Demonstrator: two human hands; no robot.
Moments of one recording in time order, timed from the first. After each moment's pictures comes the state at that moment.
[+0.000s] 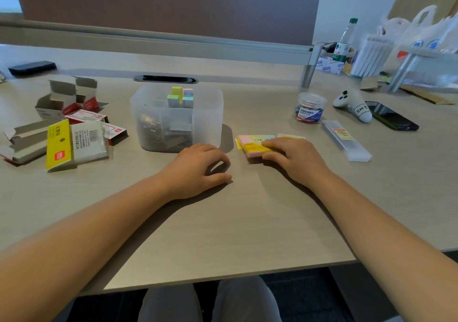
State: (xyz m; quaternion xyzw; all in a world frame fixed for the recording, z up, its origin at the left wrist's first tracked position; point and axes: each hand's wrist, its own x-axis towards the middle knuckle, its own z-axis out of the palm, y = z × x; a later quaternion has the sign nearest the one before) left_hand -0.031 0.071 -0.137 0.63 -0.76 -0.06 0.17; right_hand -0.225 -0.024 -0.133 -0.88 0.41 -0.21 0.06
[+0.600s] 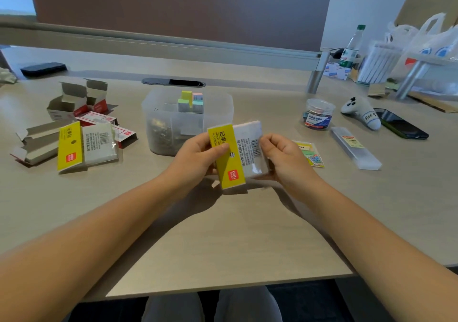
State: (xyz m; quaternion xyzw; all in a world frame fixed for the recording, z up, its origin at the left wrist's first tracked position) left_hand -0.034 0.076 -0.126 0.52 -0.51 -0.39 0.56; right_hand -0.183 0.022 -0.119 -0.62 0.36 -0.38 0.59
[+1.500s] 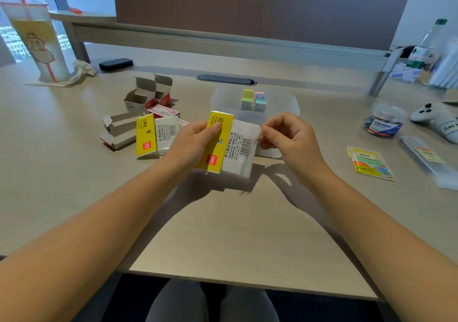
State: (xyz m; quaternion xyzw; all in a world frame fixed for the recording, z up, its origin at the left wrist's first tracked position) left_hand 0.046 0.113 -0.115 0.60 -0.41 -0.33 0.60; right_hand -0.101 0.031 -0.109 -0.74 0.24 -0.42 0.46
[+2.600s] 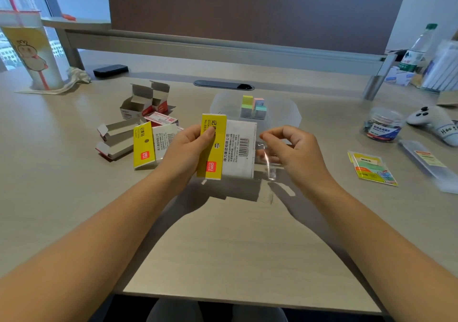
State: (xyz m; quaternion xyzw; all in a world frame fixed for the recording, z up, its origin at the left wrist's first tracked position) left_hand 0.054 0.115 -0.117 0.54 -0.41 -0.36 0.64; right_hand -0.100 0.039 -0.108 -0.73 0.29 -0.41 0.46
